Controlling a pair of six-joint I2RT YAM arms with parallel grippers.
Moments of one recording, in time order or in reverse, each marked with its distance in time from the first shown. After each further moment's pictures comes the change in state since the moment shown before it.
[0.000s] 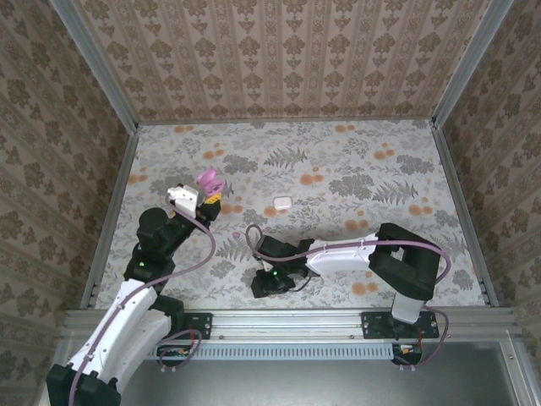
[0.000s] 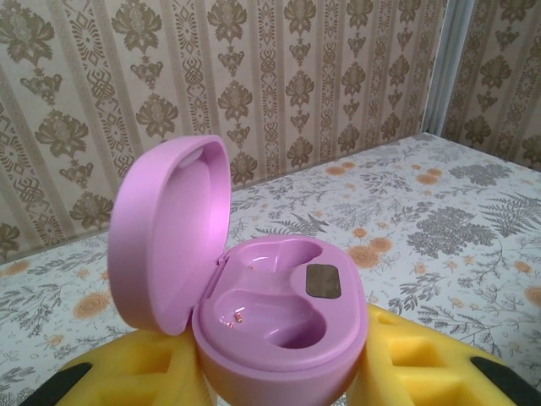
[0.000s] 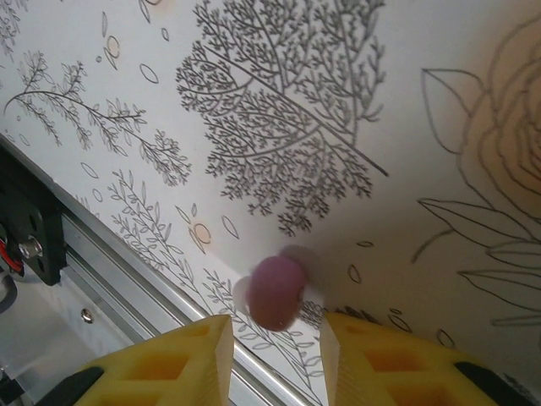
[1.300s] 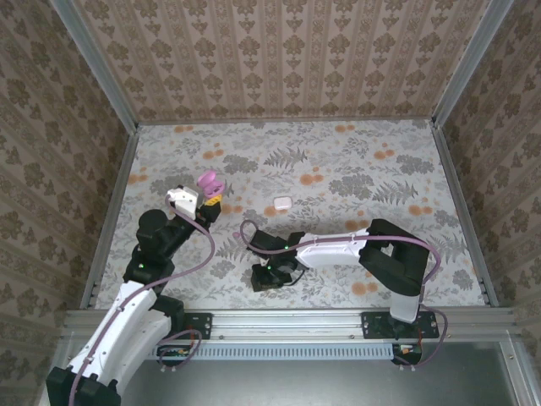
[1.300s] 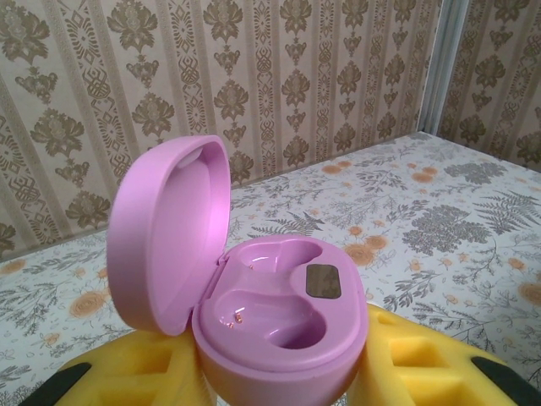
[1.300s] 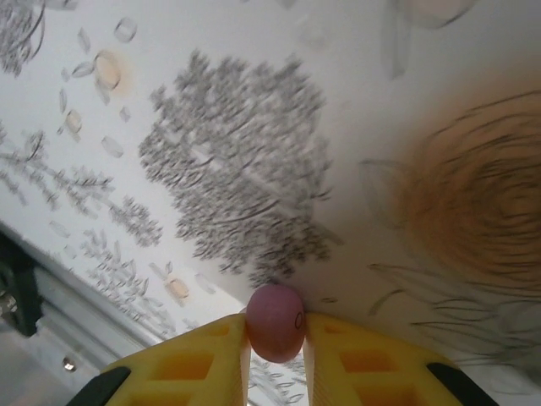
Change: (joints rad) left arm -0.001 -0.014 -0.006 -0.009 0.009 0.000; right arm -0.028 0.065 0.123 -0.158 0.080 -0.005
